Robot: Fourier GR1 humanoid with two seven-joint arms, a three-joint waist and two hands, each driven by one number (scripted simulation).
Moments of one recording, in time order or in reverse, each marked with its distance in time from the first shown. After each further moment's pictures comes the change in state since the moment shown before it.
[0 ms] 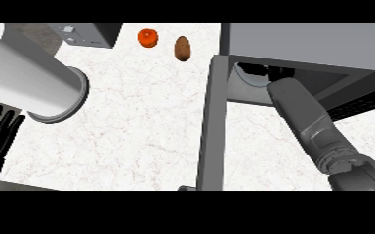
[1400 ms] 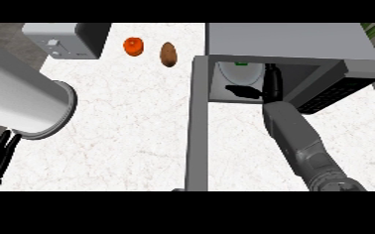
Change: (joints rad) left arm 0.127 -0.059 -0.005 -0.081 -0.037 -0.014 -0.056; right arm 0.182 0.070 -0.113 -0.113 -0.104 0.294 -0.224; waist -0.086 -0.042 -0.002
